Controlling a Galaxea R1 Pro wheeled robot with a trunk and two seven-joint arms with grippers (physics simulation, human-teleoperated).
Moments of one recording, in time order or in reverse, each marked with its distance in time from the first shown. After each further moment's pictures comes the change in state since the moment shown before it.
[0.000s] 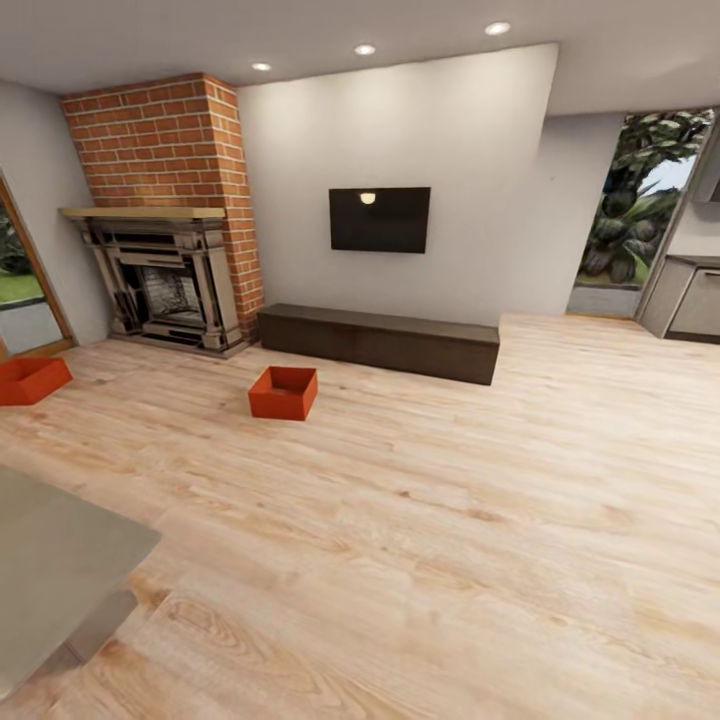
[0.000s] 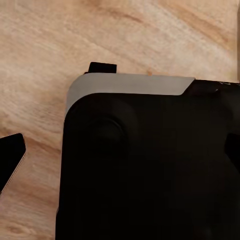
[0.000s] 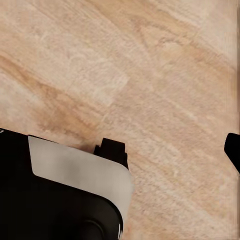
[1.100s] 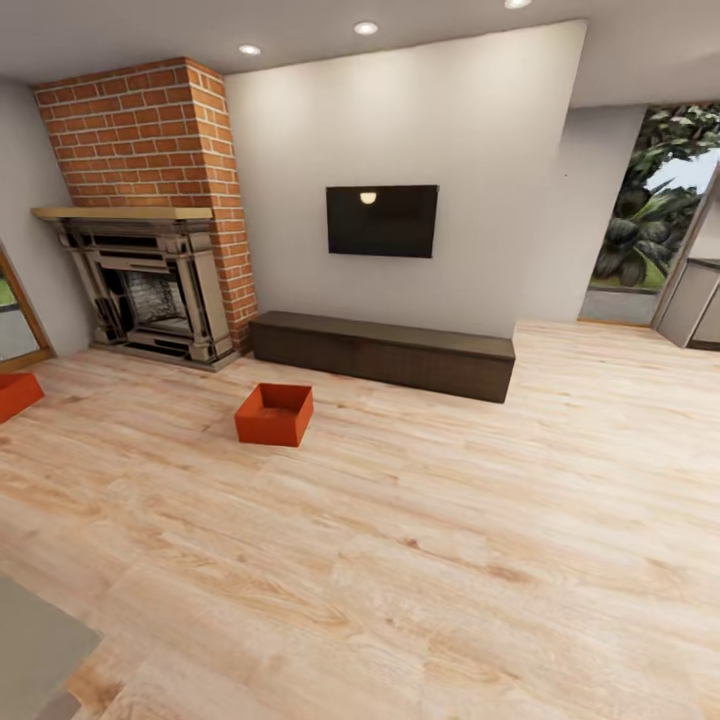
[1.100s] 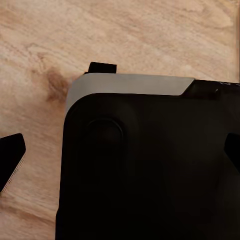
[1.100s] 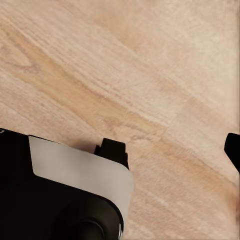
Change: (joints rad) left arm 0.000 0.000 0.000 0.000 0.000 0.000 0.000; right arm 0.000 0.001 0.000 0.000 0.000 0.000 0.001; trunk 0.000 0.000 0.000
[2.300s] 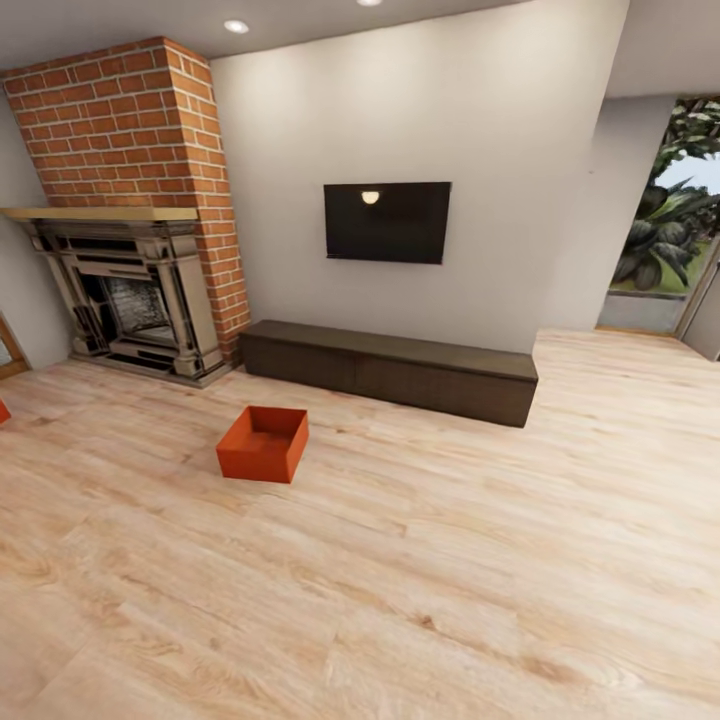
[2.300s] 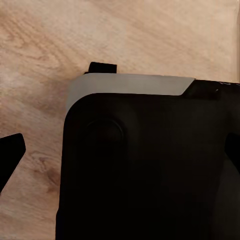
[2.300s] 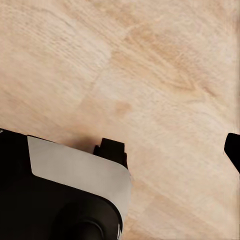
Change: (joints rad) left arm 0.000 0.000 0.000 0.000 0.000 0.000 0.000; right arm 0.000 -0.001 0.000 0.000 0.000 0.000 -0.003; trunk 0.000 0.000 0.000
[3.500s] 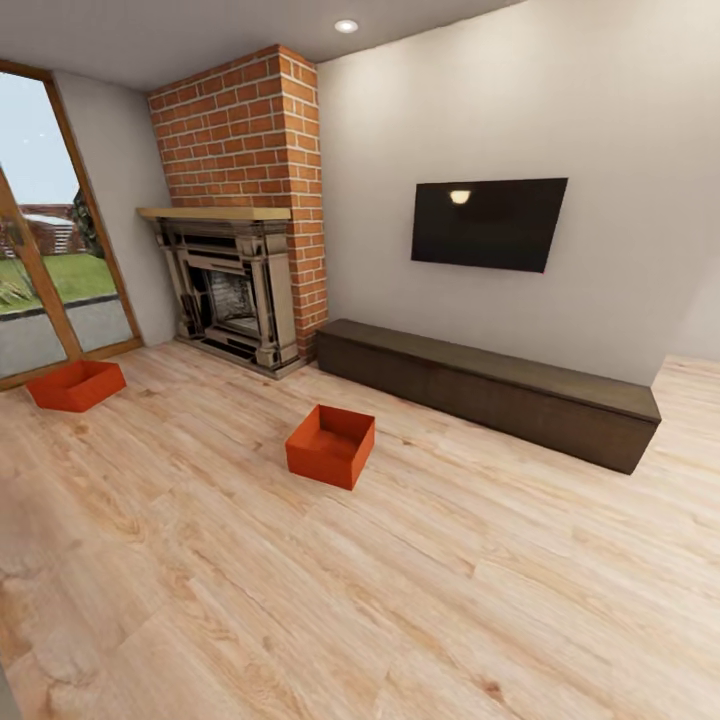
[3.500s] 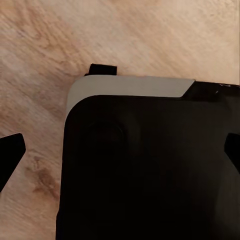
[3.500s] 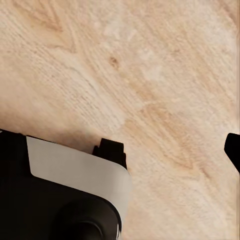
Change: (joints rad) left arm 0.000 0.001 0.000 -0.002 0.000 -0.003 -0.001; right arm 0.000 -0.001 0.000 0.000 0.000 -0.002 -0.002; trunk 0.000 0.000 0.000
